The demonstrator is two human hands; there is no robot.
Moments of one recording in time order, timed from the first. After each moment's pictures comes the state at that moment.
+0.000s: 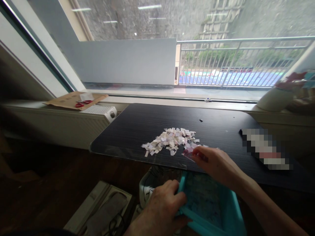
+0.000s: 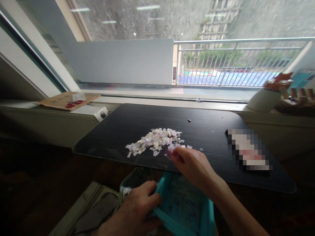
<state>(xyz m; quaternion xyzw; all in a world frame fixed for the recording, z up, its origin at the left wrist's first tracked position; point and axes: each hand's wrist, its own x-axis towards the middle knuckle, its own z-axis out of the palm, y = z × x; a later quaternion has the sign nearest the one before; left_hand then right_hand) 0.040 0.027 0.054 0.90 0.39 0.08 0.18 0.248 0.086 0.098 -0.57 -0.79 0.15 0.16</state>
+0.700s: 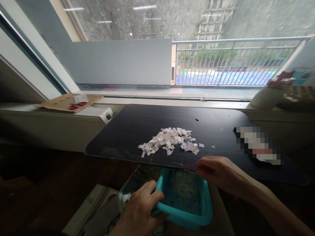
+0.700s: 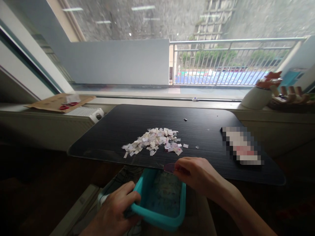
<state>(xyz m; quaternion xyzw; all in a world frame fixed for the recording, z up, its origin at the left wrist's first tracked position) 0.000 0.017 0.037 0.85 0.45 0.18 0.19 0.274 0.067 0.095 -0.50 -0.83 0.21 0.14</state>
